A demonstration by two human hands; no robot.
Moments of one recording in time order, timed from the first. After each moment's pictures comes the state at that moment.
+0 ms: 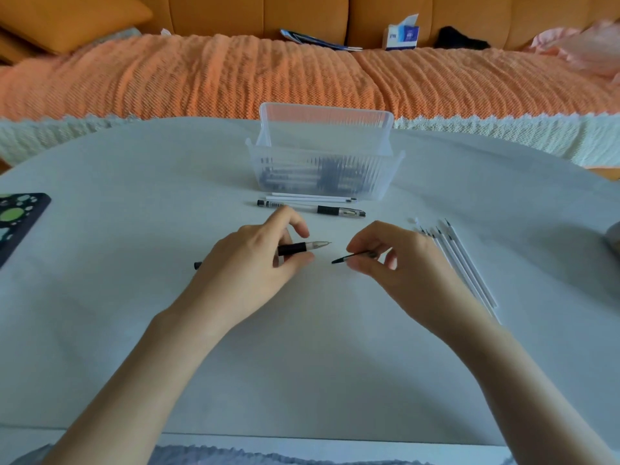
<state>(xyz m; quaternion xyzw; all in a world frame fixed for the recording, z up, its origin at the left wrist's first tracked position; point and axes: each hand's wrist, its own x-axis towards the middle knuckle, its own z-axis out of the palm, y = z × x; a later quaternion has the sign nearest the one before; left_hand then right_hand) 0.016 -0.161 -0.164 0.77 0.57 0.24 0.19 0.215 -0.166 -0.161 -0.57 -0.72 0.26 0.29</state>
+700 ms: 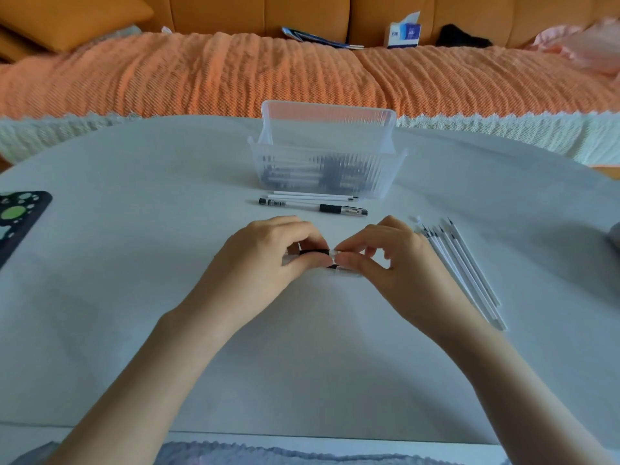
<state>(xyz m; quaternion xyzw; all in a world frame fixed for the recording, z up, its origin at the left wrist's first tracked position) 0.020 -0.159 -0.167 0.80 0.47 0.32 0.20 0.205 -0.167 -0.163 -0.54 -0.75 0.23 0.32</state>
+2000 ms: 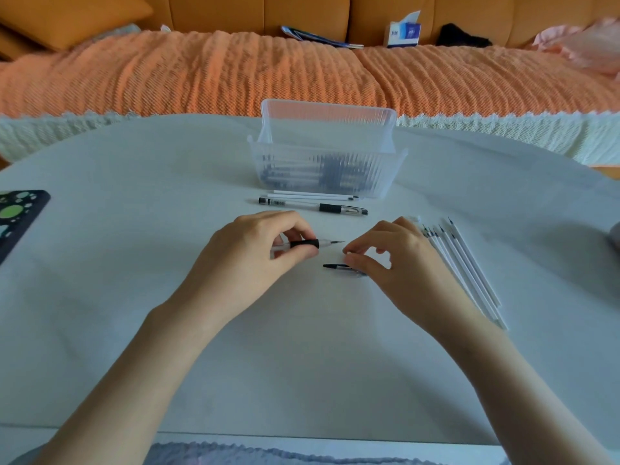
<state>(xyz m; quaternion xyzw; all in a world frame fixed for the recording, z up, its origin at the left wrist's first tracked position) 0.012 -0.158 -0.163 0.77 0.54 0.30 0.18 0.214 -0.157 -0.177 -0.57 -0.76 0.17 0.27</state>
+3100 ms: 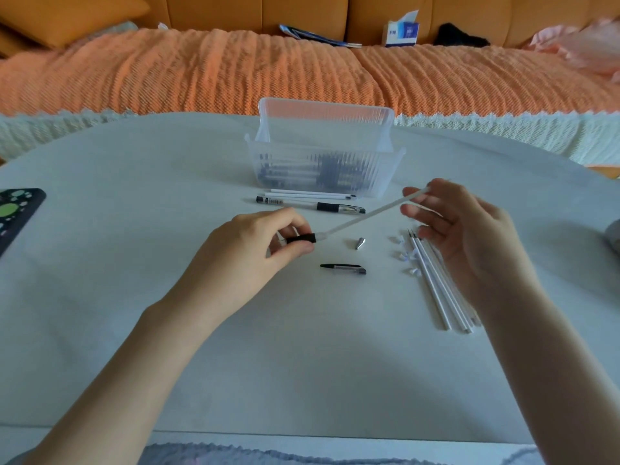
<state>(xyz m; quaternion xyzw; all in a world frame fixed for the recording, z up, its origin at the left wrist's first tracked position) 0.011 -0.157 -0.164 0.77 0.54 0.29 0.20 0.242 -0.149 -0.140 -0.48 -0.35 0.52 0.61</state>
